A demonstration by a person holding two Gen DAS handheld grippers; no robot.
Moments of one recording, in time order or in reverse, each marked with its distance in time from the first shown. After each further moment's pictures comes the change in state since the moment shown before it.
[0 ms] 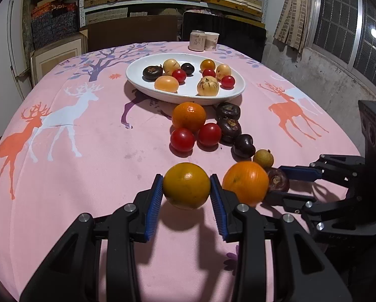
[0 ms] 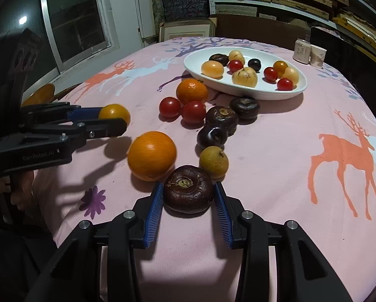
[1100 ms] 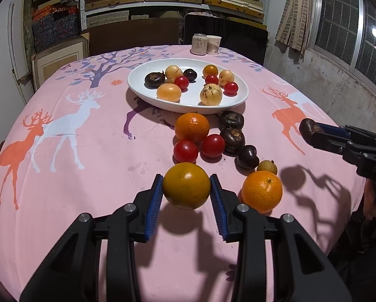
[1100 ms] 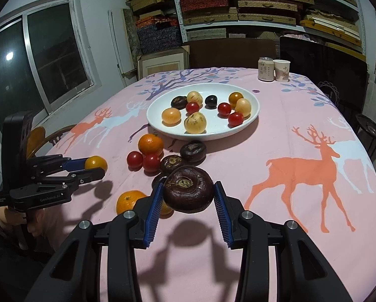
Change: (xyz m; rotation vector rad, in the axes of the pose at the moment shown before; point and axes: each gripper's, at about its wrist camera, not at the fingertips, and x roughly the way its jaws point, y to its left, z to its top) left arm 0.002 0.001 0.013 0.001 -0.013 0.014; right arm -0.052 -0.059 0.023 0.137 -0.160 -0.042
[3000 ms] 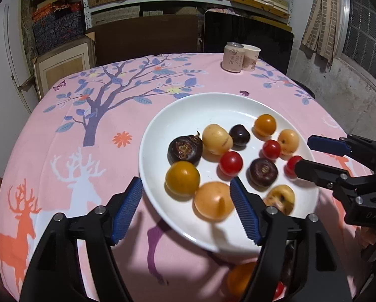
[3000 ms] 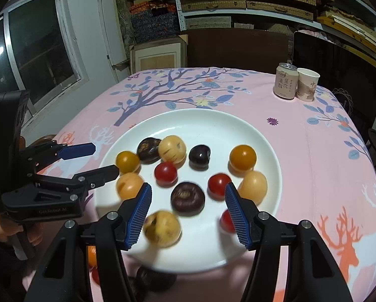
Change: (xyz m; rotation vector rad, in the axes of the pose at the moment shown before) left arm 0.116 0.050 0.159 -0.033 0.035 0.075; right arm 0.138 -0.026 0.137 -0.039 0.085 -0.007
